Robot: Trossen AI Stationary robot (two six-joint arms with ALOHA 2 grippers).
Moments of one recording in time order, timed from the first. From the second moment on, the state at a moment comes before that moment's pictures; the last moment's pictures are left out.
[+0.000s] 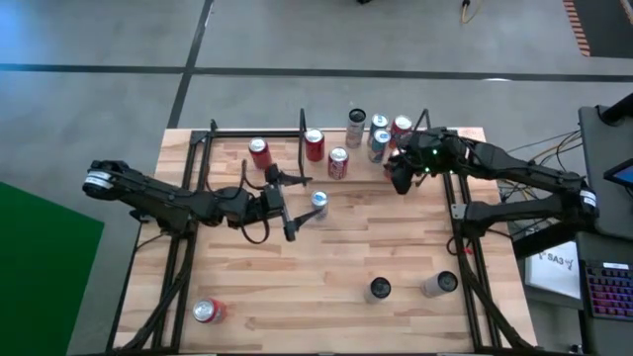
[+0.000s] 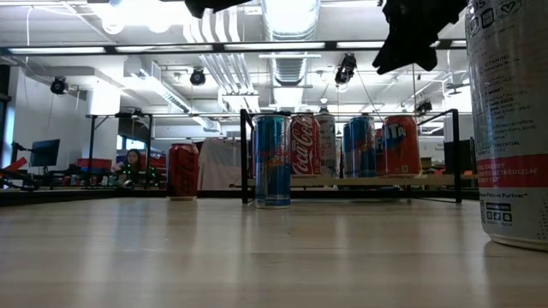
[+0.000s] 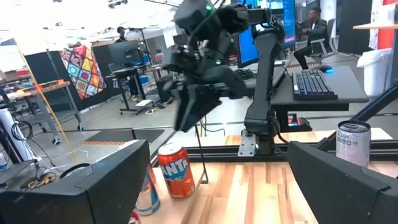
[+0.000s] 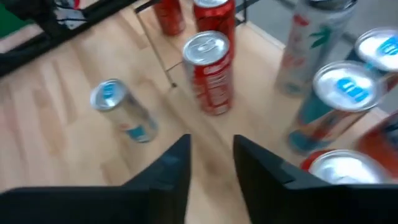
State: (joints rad) left arm -0.19 1.29 0.82 0.53 -0.48 0.20; right arm -0.35 0.99 0.99 -0.66 0.04 0.30
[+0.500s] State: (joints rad) left arm -0.19 1.09 0.68 0.53 -0.59 0.27; right arm -0.27 1.13 0.99 -0.89 0.20 0.52
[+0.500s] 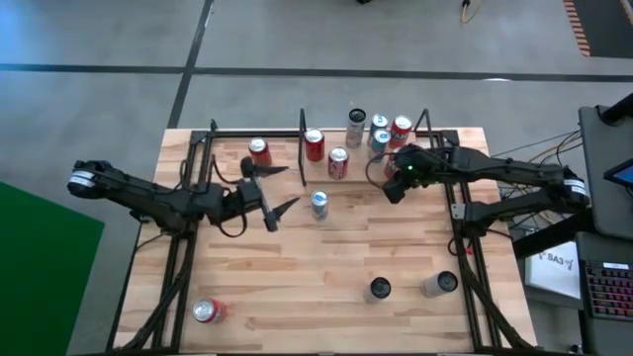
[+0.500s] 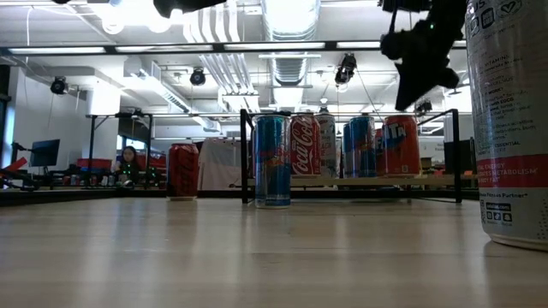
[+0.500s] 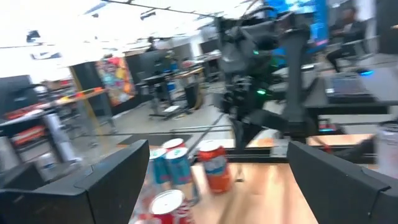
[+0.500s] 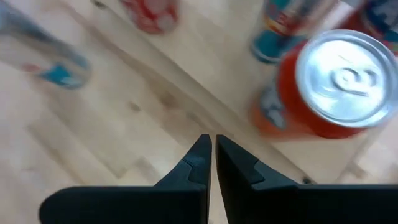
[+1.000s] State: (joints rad) left arm -0.17 1.10 0.69 0.53 -0.70 0.35; right arm -0.35 1.17 0.99 -0.91 0.30 0.52
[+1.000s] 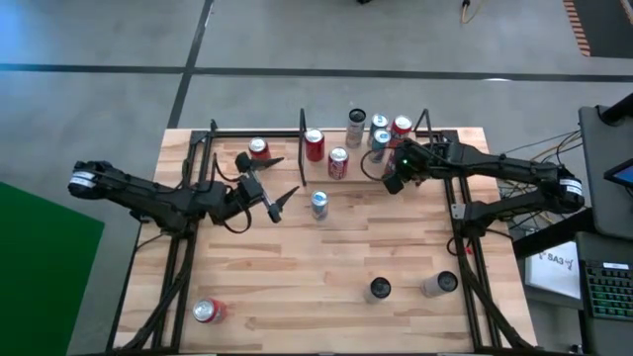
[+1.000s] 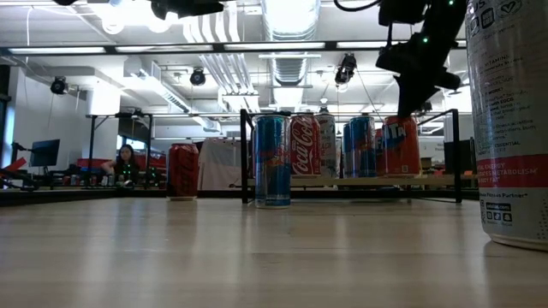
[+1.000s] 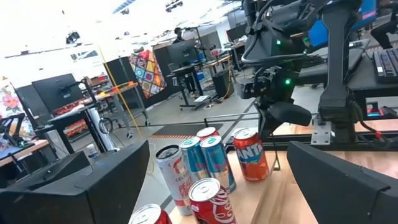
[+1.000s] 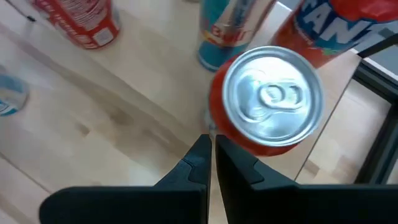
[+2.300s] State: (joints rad) left arm -0.17 1.11 0.69 0.53 -0.70 0.35; right arm -0.41 1.23 1.14 -1.02 0.23 0.51
